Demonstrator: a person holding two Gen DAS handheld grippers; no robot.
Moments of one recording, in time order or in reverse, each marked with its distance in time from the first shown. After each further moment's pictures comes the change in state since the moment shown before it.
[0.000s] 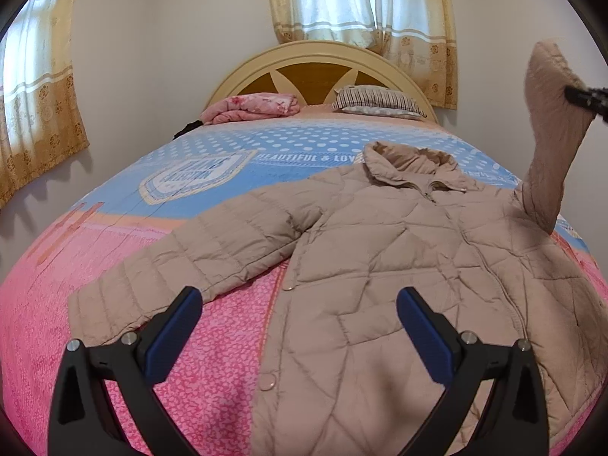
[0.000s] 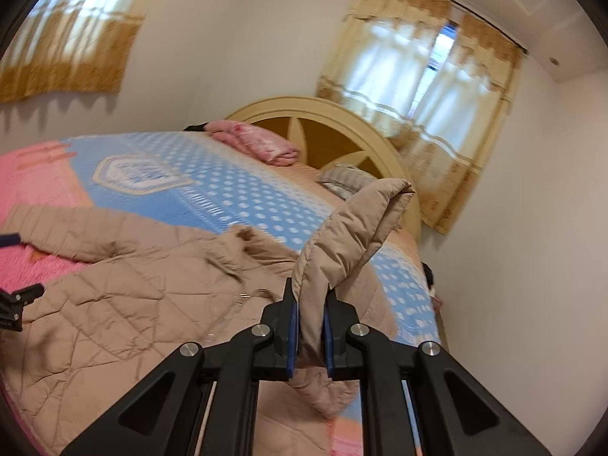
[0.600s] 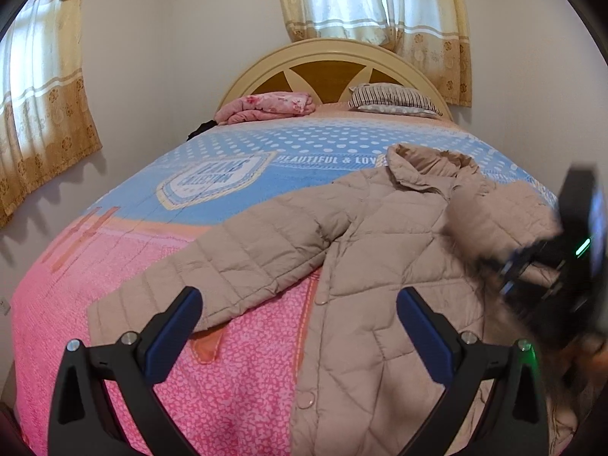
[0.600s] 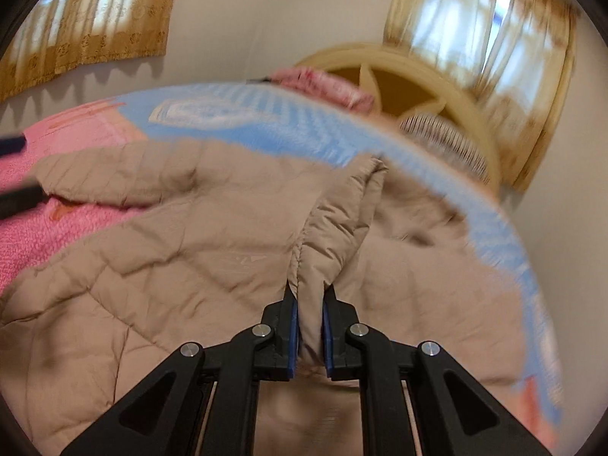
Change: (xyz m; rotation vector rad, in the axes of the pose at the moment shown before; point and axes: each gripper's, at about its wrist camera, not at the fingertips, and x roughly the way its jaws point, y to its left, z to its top) left arm 0.005 0.014 0.018 0.015 0.008 0.055; right arm 0.107 0.139 -0.076 0.084 0.207 0.263
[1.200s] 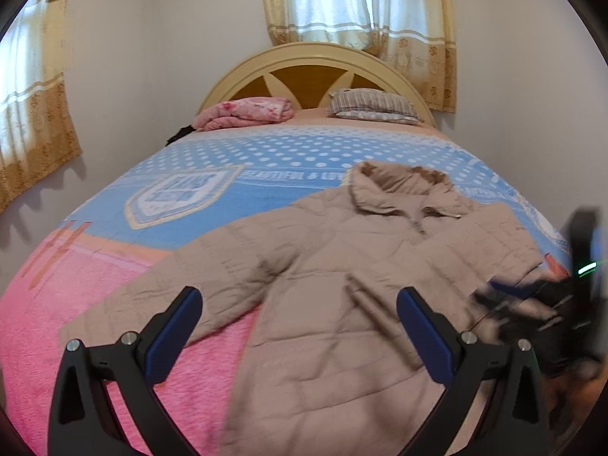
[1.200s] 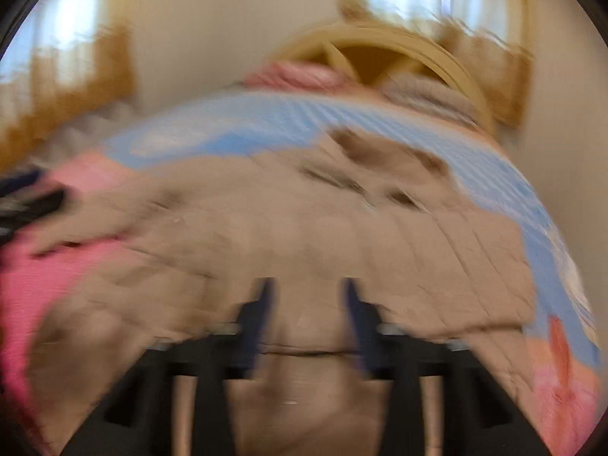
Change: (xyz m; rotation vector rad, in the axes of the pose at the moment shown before) left arm 0.013 -0.056 0.039 -0.013 -0.004 -0.074; right arm -0.016 -0.070 -0.018 0.261 0.092 0.030
